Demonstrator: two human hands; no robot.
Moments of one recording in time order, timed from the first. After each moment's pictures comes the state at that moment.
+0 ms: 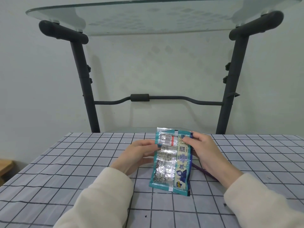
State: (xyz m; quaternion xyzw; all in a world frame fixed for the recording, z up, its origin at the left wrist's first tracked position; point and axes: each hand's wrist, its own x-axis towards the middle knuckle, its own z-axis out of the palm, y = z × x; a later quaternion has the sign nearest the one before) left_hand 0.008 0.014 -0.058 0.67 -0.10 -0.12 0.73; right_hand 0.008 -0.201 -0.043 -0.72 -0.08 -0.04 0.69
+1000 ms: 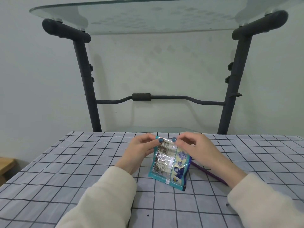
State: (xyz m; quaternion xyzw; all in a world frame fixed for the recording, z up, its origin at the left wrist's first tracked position) left_hand 0.009 0.009 -0.059 0.63 -0.15 0.00 0.76; right_hand 0.000 -0.199 -0.030 -0.86 -0.21 -0.09 0.45
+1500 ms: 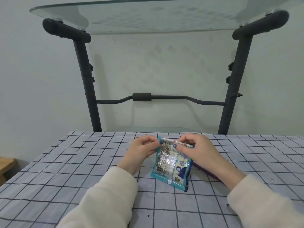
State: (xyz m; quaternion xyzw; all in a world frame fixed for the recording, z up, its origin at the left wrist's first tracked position) left_hand 0.012 0.006 -0.065 0.63 -0.10 0.00 0.77; right_hand -0.001 -0.197 -0.034 -0.87 -0.20 -0.11 0.44
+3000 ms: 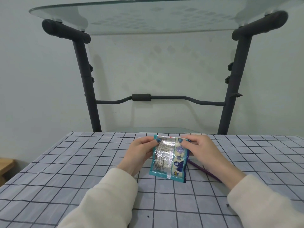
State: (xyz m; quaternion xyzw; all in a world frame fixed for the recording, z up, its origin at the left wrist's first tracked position) left_hand 0.010 0.006 -0.063 0.62 -0.08 -0.02 0.78; right_hand -0.002 -0.198 -0.034 -0.82 -0.14 -0.05 0.55
